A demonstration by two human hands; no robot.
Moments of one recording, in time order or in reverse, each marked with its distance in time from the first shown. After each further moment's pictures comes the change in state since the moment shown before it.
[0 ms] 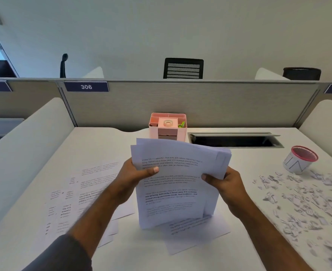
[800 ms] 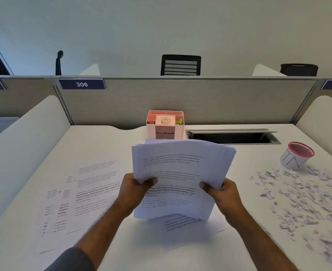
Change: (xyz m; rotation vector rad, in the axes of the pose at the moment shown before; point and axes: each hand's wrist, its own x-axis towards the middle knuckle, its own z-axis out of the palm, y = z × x) left_hand -0.012 -0.050 0.012 0.222 0.296 -0.035; right_hand -0.014 0.038 -0.004 0.028 0.054 0.047
